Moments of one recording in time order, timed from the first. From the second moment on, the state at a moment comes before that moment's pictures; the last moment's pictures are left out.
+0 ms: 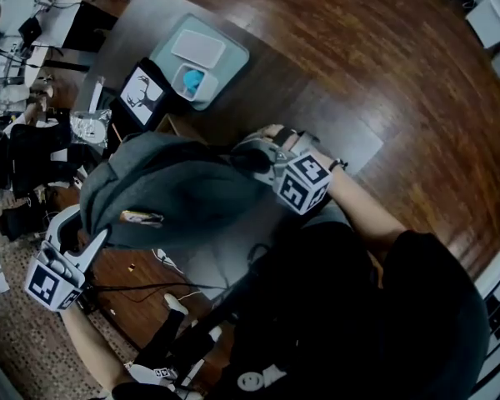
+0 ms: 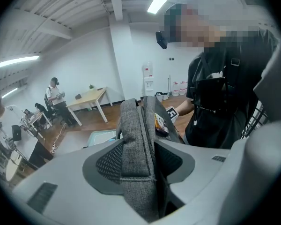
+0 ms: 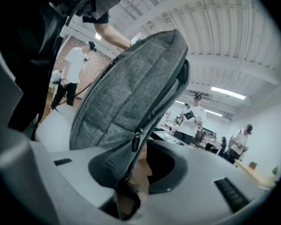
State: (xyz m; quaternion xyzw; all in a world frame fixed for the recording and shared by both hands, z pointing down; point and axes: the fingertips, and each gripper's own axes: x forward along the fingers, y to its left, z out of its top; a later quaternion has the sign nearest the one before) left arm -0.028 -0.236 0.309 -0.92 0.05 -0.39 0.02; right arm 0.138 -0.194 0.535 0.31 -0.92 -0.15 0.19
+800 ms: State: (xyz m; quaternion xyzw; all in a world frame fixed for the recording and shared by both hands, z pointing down) left arm -0.024 -0.228 0.308 -0.92 0.05 -0.39 0.02; right arm 0.133 -0.189 0.537 0.26 -0.95 -0.04 0.17
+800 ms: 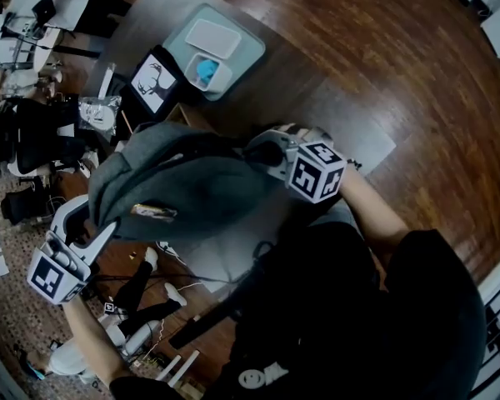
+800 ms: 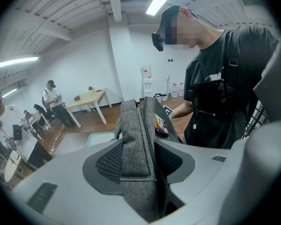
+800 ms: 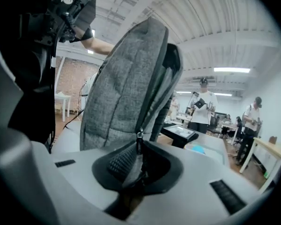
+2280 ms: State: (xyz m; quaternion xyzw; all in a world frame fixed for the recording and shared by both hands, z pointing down) left arm -0.031 -0.217 0.292 -0.95 0.05 -0.31 0.01; right arm 0.151 -0.189 0.478 0.38 -0.89 -0.15 0.20
